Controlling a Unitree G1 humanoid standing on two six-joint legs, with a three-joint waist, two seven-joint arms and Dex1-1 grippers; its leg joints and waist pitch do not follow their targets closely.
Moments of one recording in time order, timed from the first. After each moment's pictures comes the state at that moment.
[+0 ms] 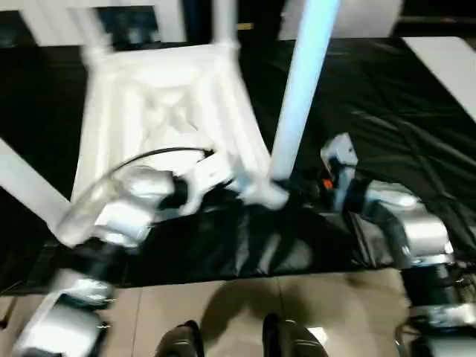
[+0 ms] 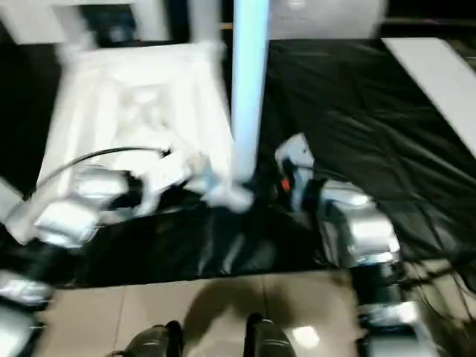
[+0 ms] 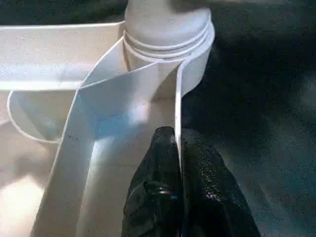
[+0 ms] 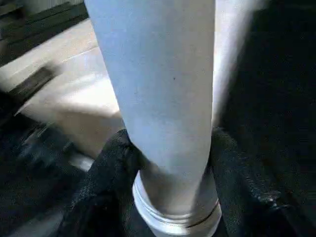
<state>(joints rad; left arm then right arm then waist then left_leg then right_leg) -0.63 0.29 -0.27 0.33 0.08 0.34 -0.94 -0.48 -0.21 -0.04 0.18 0.17 0.46 0.76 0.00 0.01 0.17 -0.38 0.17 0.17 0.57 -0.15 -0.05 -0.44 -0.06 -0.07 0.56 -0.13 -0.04</state>
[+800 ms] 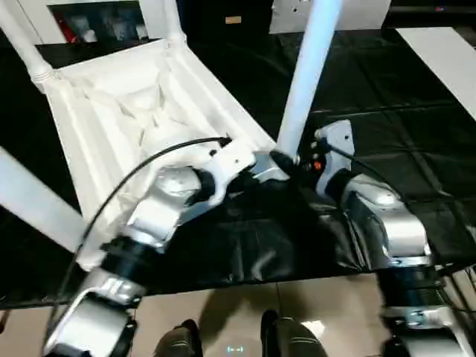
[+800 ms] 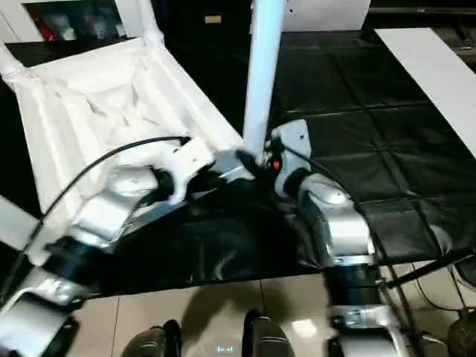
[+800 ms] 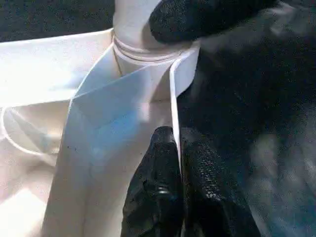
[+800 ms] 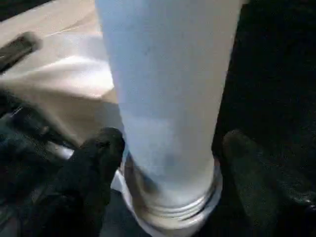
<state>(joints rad) -0.61 0.30 -0.29 0.29 0.09 0.32 -0.92 -0.49 -0.29 0.00 0.22 0.12 0.36 0.77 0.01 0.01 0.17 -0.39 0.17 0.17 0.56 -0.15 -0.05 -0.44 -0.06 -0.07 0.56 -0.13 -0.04</state>
